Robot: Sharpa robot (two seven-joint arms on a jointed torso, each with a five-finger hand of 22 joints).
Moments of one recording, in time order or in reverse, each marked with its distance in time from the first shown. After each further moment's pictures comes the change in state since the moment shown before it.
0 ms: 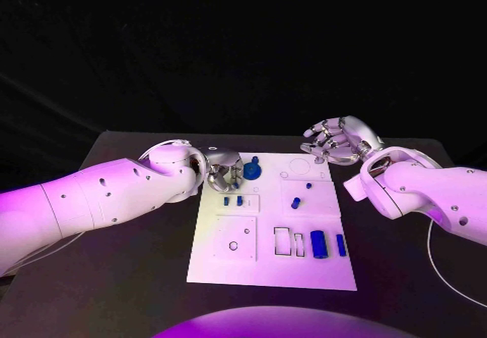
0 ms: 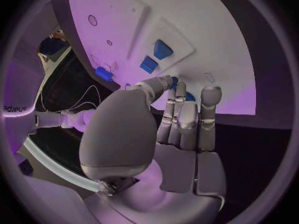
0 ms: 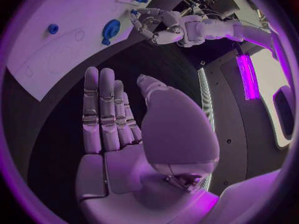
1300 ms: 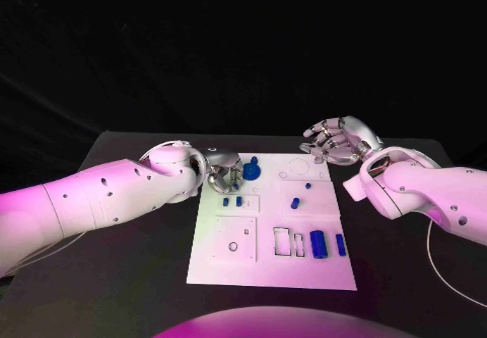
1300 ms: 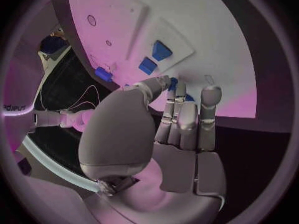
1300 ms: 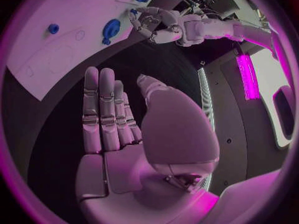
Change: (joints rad) left arm 0.002 0.009 -0.010 -0.015 0.016 0.004 0.000; left_hand -0.032 -0.016 -0.005 -0.005 0.000 0.008 -0.002 -0.023 0.007 0.016 -0.002 -0.024 0.005 0.004 -0.004 0.000 0.017 0.000 0.000 0.000 0.000 0.001; right arm 0.000 0.000 0.000 0.000 0.003 -0.001 0.001; right_hand 0.000 0.000 0.000 0.000 0.000 -0.005 0.002 0.000 0.000 -0.002 -0.002 -0.004 -0.005 0.000 0.000 -0.004 0.003 0.000 0.000 0.000 -0.004 -0.005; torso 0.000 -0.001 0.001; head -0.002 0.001
